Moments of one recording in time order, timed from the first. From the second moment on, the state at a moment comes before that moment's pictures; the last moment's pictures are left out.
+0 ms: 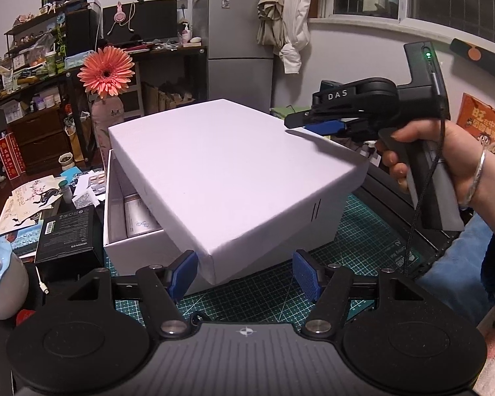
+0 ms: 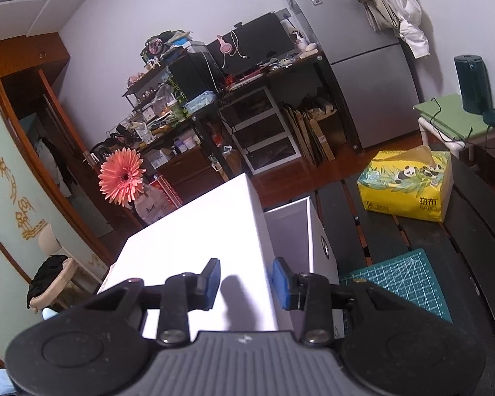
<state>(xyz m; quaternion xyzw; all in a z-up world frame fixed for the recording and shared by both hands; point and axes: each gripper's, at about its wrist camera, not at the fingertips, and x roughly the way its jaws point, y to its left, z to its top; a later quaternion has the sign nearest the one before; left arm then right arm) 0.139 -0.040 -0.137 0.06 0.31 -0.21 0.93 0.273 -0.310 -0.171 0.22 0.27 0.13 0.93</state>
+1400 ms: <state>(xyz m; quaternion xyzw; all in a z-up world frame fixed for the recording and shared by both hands) 0.126 -0.063 -0.141 0.07 0.31 -0.27 0.91 0.275 -0.344 -0.185 0.34 0.27 0.14 0.89</state>
